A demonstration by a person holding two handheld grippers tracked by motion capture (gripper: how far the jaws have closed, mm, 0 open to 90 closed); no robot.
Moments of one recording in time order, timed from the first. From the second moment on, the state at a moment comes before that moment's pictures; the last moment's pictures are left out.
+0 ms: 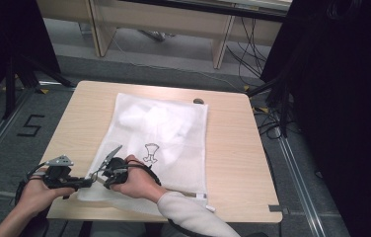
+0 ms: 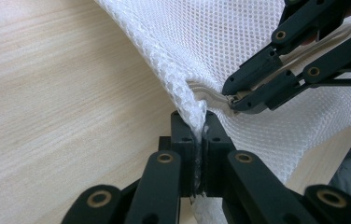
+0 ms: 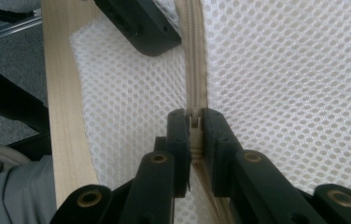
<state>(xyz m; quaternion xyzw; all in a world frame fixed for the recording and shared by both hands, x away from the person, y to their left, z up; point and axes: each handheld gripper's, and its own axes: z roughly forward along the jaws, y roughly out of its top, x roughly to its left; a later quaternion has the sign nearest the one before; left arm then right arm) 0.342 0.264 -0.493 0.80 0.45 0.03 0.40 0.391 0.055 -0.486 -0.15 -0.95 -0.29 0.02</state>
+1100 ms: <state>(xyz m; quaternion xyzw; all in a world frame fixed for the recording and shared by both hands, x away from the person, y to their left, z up) 0.342 0.264 -0.493 0.81 0.45 0.04 0.38 0.391 0.043 -0.485 -0.17 -0.95 -0.27 0.02</state>
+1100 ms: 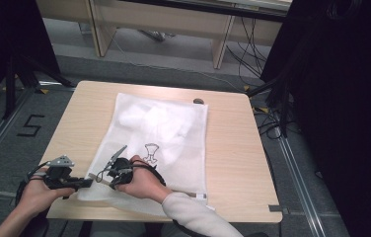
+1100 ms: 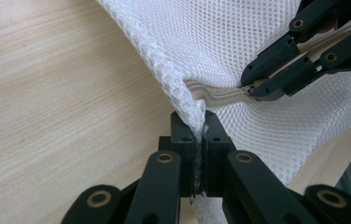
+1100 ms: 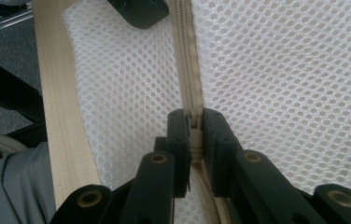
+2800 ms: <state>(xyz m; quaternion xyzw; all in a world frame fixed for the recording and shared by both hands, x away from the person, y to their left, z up) 0.342 0.265 -0.495 0.80 0.46 0.04 0.38 0.392 0.026 -0.488 -0.17 -0.95 -0.26 0.02</state>
